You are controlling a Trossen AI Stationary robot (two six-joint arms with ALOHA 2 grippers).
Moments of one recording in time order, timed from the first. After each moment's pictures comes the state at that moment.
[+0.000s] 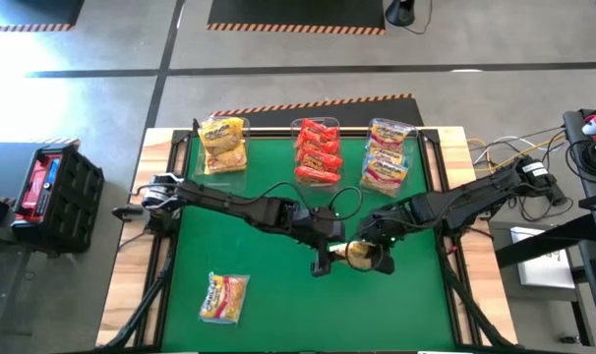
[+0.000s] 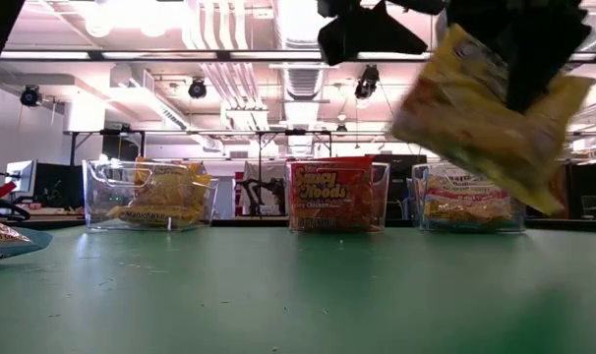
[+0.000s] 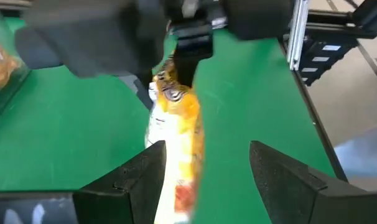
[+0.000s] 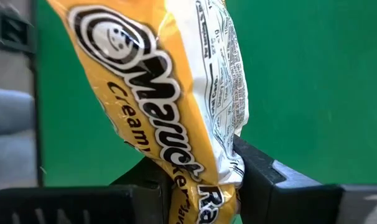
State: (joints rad) left arm -0.17 1.96 1.69 -0.38 0.04 -0.16; right arm 0.24 1.27 0.86 -0.62 -0.18 0.46
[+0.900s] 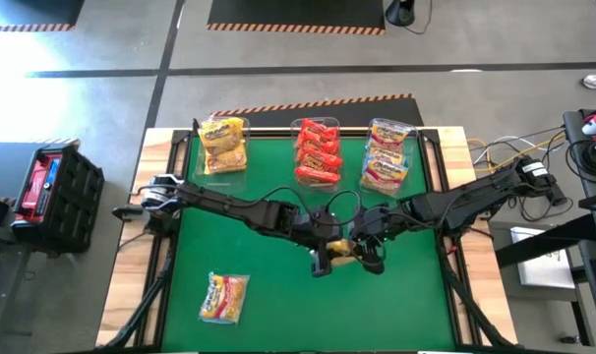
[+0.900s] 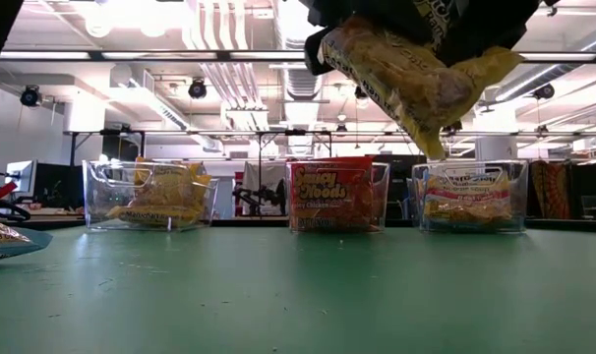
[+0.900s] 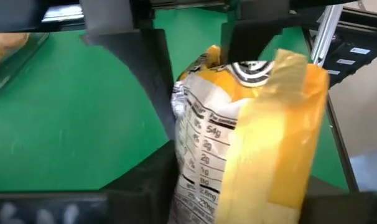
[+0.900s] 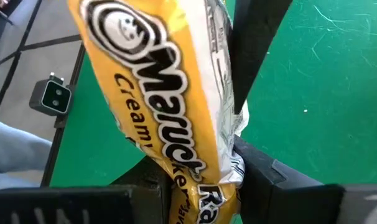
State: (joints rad) left arm -0.19 1.96 1.67 -0.43 -0.03 -0.28; right arm 0.24 1.27 0.86 -0.32 -0.11 0.33
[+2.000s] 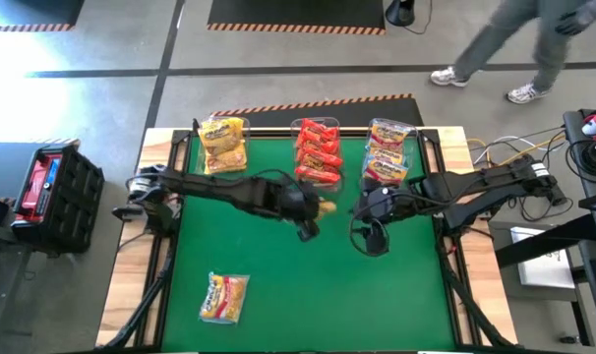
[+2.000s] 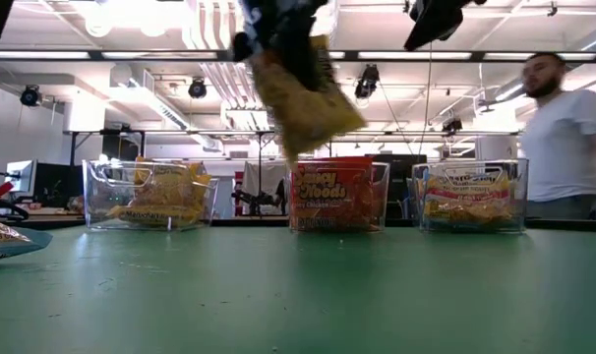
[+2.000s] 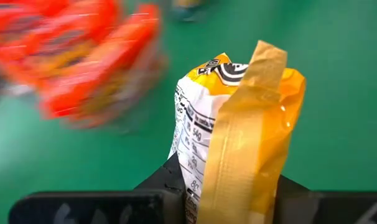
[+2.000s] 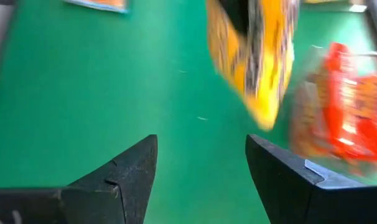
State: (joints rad) left arm -0.10 1.84 1.68 -0.87 -0.36 -0.50; right arm 0.19 1.27 1.21 -0.79 0.12 0.12
